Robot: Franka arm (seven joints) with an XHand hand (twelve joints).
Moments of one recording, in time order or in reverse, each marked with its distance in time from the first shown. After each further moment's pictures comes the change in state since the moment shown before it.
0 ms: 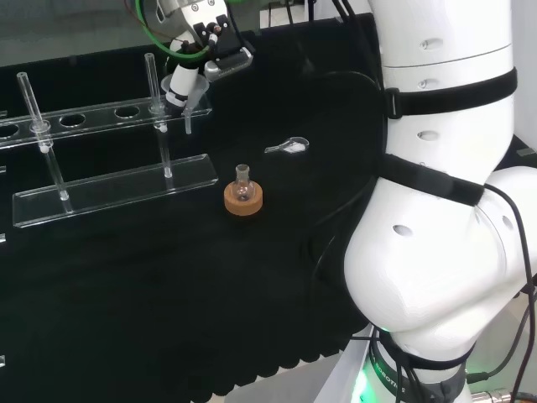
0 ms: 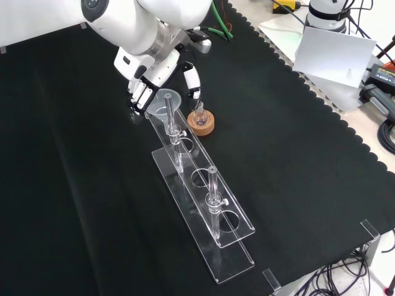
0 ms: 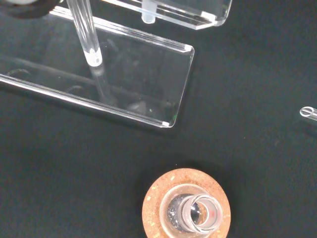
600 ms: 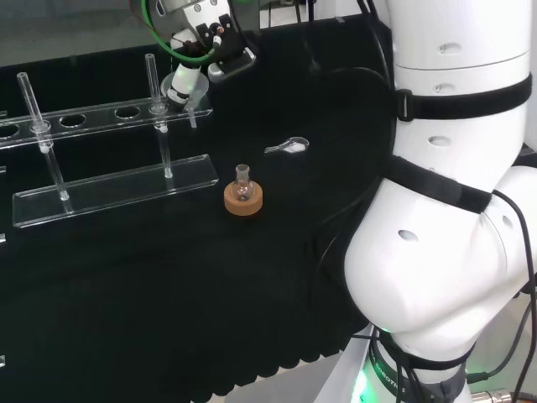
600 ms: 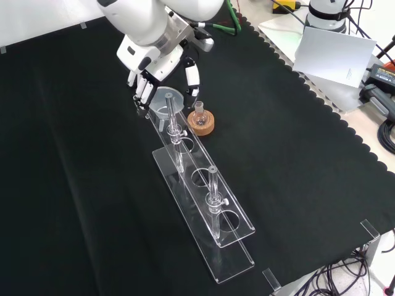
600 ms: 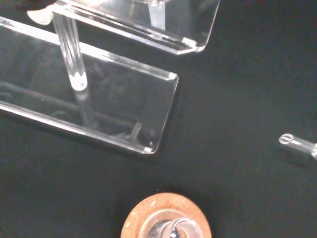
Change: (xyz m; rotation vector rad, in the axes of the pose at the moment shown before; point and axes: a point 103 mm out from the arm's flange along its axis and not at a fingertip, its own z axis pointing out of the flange) arm -0.003 -0.007 -0.003 -0.112 -0.049 0.027
